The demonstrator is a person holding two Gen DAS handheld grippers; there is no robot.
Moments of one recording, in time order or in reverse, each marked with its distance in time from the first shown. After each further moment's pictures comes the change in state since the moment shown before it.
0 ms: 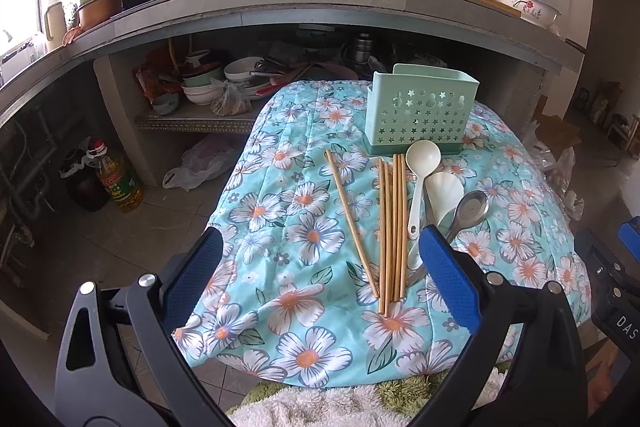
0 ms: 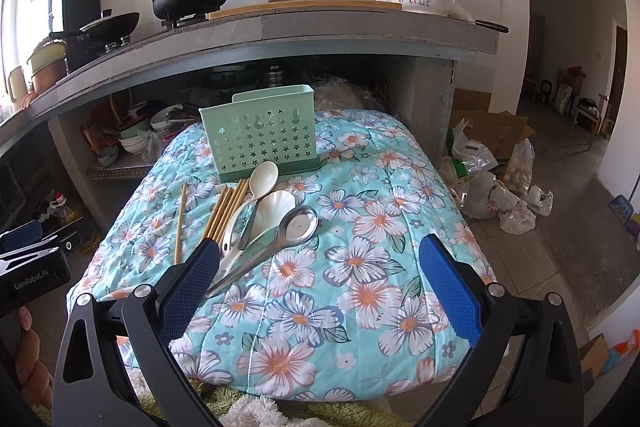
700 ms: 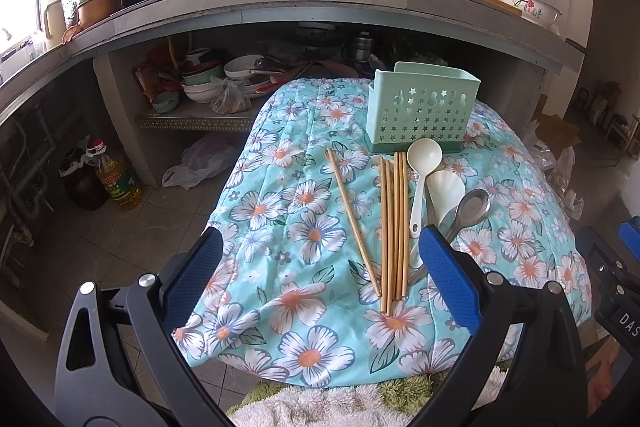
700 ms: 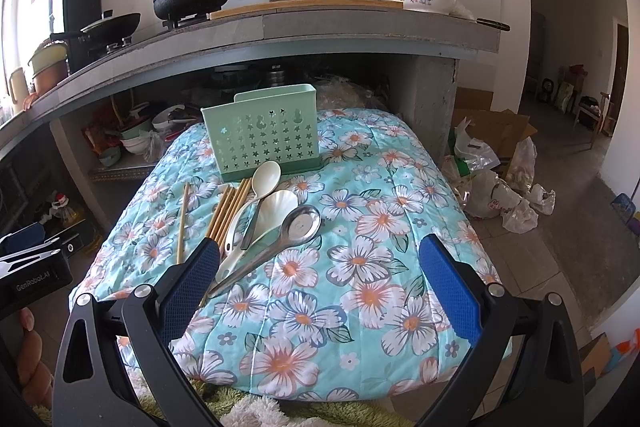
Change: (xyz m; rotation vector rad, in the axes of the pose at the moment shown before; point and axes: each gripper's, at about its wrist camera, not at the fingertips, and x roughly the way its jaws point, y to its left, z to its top) left arm 0.003 0.005 0.000 -0.005 0.010 -0.009; right arm 0.002 0.001 0.000 0.004 0.005 0.007
